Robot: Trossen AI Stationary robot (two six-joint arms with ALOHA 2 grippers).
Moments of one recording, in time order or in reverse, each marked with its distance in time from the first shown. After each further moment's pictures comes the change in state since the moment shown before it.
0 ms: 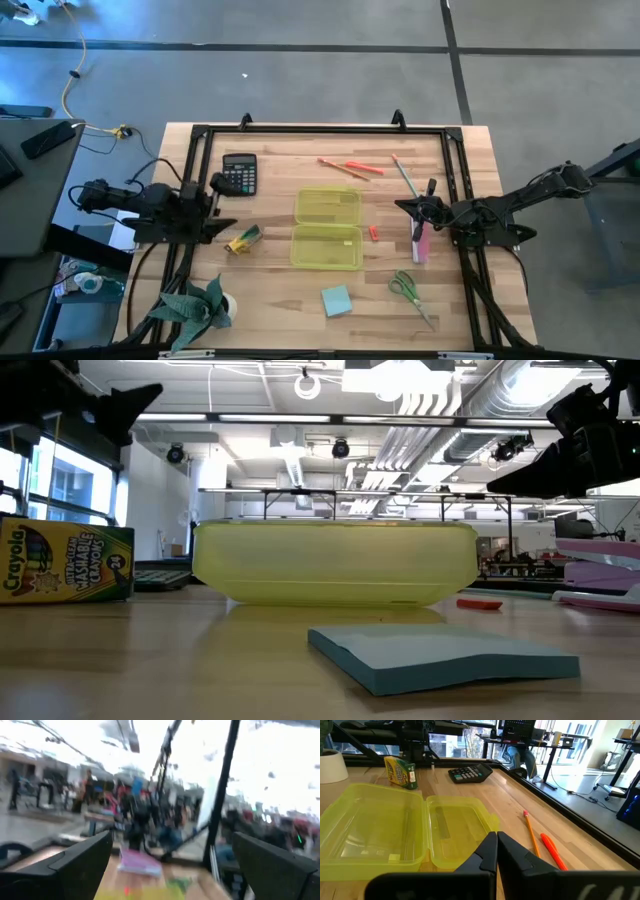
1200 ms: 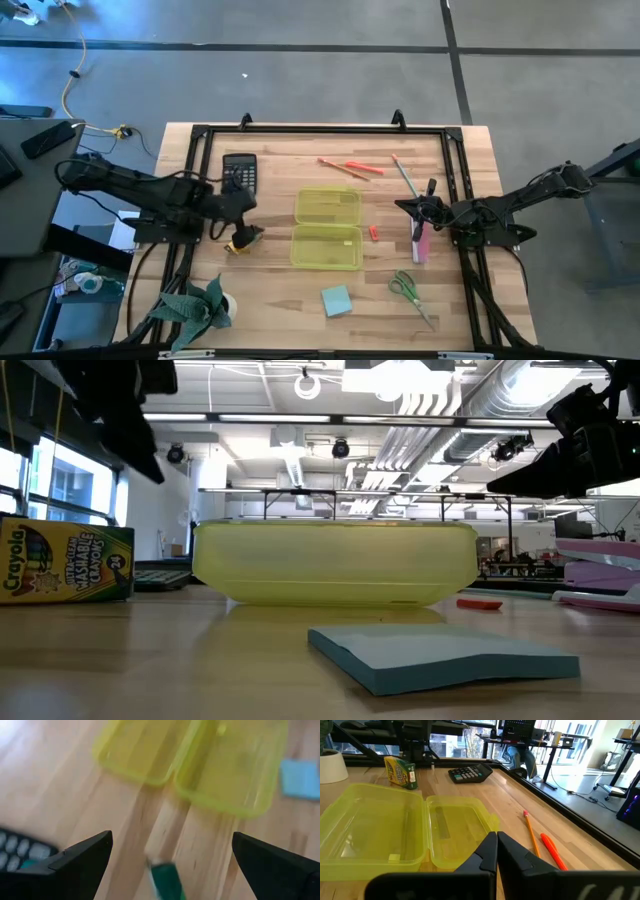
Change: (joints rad) left arm -0.001 0.950 0.734 -1.118 -0.073 -0.416; right arm 0.000 0.000 0.000 0.000 0.000 0.000
